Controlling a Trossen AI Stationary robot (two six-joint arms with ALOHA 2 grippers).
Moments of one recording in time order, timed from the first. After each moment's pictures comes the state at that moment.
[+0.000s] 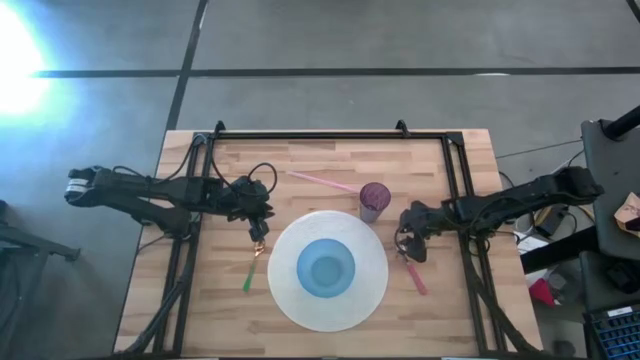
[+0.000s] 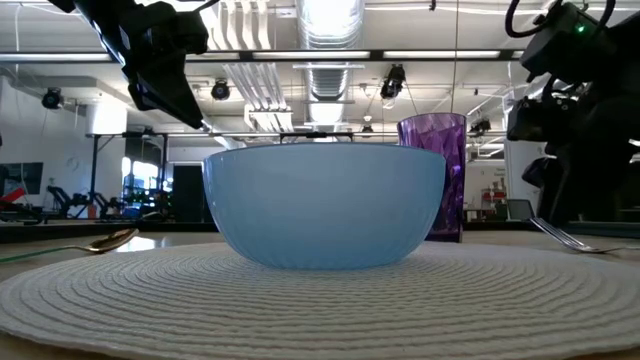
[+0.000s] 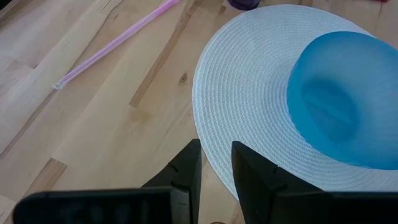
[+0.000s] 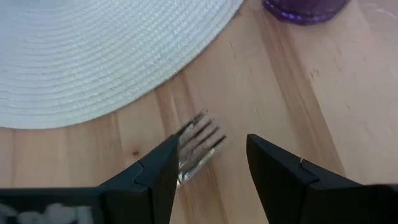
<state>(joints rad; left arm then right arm) -0.03 1.02 0.80 -0.60 -0.20 -0.44 0.11 1.00 0.31 -0.30 0.00 0.42</state>
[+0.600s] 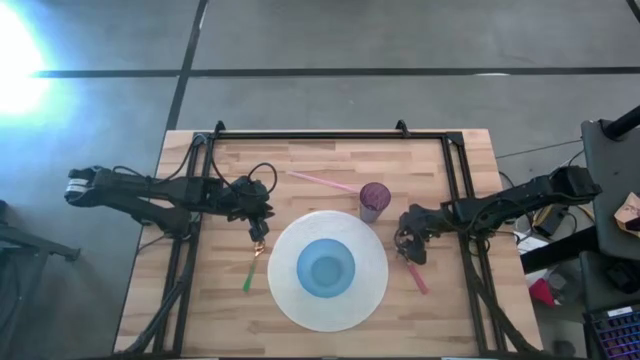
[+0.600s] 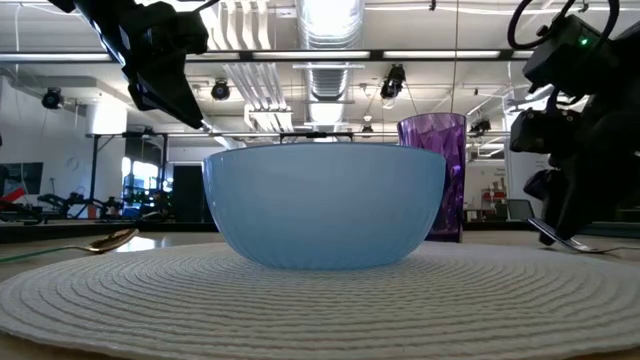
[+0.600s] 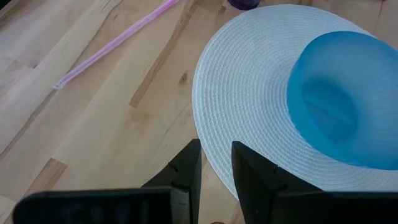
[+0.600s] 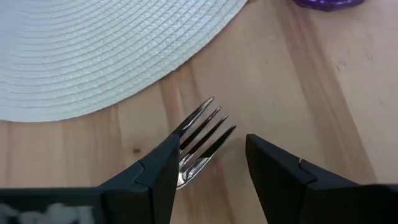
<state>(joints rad) -0.03 1.02 0.80 -0.60 -0.20 -0.44 0.11 1.04 0.25 -0.18 -0.04 0.42</state>
